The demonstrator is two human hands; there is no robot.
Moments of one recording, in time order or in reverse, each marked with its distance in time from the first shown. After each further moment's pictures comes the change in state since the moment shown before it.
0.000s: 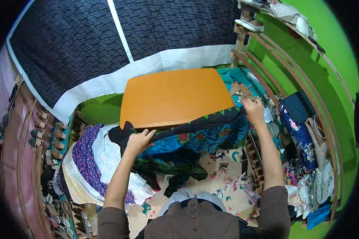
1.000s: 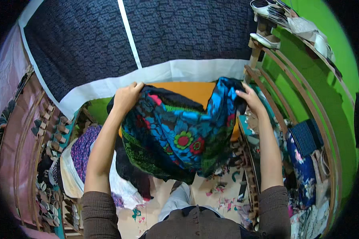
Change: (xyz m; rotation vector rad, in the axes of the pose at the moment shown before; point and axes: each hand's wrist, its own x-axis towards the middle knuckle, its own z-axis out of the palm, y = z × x) left_hand 0.167 -0.054 -0.094 0.296 0.314 -0.078; right_hand 0.131 0.052 0.048 1.527 -0.254 0.594
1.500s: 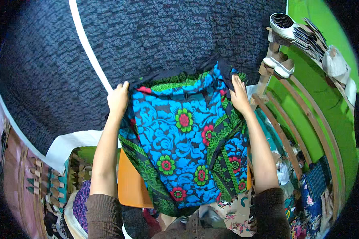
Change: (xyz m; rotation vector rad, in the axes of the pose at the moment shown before) left_hand 0.238 -0.153 0.194 0.170 0.041 -0.263; right_hand 0.298 0.050 -0.021 -0.987 0.401 -0.425
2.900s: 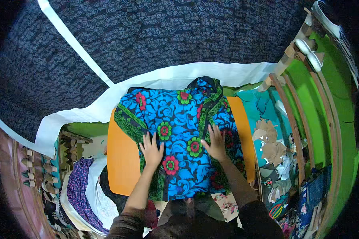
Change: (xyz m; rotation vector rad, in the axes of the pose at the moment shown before) left_hand -0.299 0.128 0.131 -0.503 -0.625 -0.343; right_hand -0.247 -0.021 0.179 0.038 -0.511 0.216
